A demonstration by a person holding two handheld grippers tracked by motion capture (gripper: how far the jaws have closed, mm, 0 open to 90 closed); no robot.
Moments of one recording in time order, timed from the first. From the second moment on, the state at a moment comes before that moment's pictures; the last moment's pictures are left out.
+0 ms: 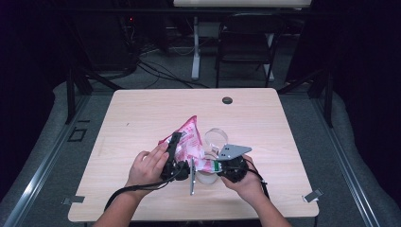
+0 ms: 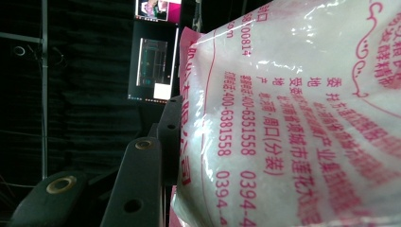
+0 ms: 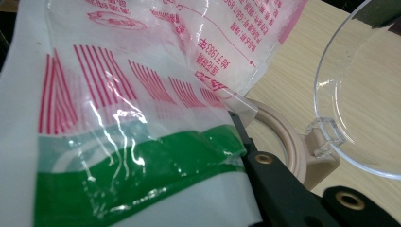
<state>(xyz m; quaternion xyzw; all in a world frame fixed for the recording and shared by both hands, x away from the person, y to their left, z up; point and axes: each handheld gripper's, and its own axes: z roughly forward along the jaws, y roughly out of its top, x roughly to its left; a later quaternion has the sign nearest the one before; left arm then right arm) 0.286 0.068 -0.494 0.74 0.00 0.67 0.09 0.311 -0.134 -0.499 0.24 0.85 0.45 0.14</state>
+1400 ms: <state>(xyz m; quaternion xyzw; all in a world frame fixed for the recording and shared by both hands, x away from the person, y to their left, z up) 0.285 0.072 -0.491 0.74 0.00 0.67 0.09 0.309 -0.130 -0.499 0.24 0.85 0.45 0.15</state>
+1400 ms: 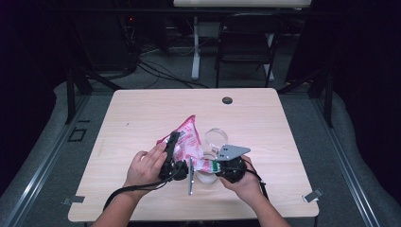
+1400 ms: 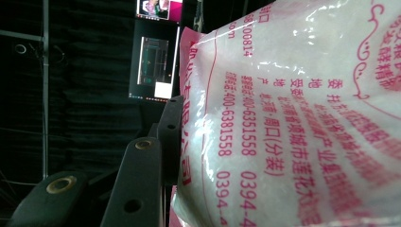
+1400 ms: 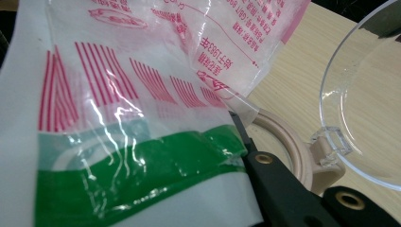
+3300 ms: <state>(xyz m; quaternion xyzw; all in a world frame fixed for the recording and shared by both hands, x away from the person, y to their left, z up) 0.286 0.067 -0.494 0.74 -0.01 0.67 0.09 0.312 -0.132 -0.502 0.24 0.85 0.45 0.14</state>
